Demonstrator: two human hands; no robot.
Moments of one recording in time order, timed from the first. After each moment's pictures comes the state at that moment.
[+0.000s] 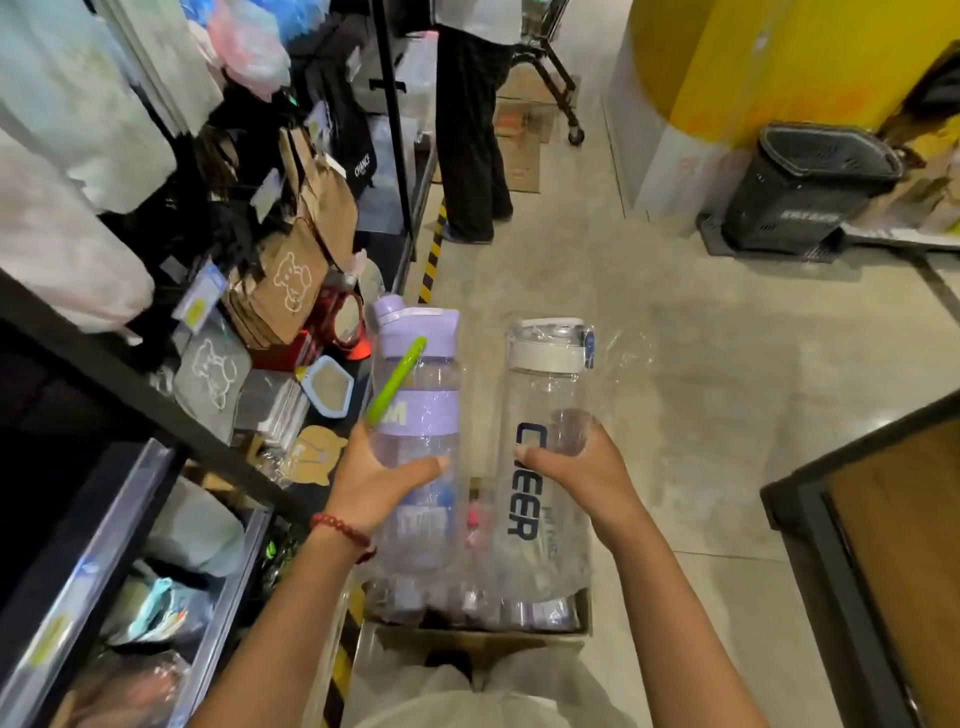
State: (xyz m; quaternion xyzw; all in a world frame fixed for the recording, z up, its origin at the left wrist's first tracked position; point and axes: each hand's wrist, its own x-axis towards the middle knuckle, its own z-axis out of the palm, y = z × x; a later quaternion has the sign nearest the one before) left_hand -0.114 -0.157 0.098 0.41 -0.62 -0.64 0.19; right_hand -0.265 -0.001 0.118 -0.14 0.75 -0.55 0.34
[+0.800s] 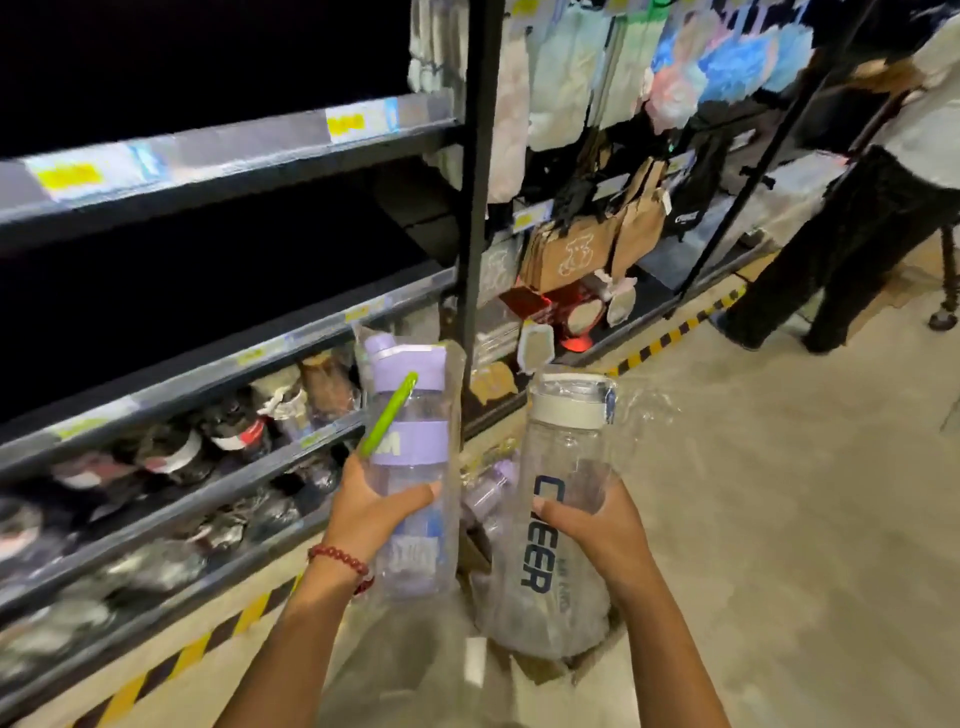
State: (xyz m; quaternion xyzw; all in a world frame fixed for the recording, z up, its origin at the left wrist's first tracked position) left_hand 0.051 0.089 0.093 0.61 -0.39 -0.52 0.45; right_hand -0.186 0.105 0.123 -0.43 0.65 -0.36 0.50
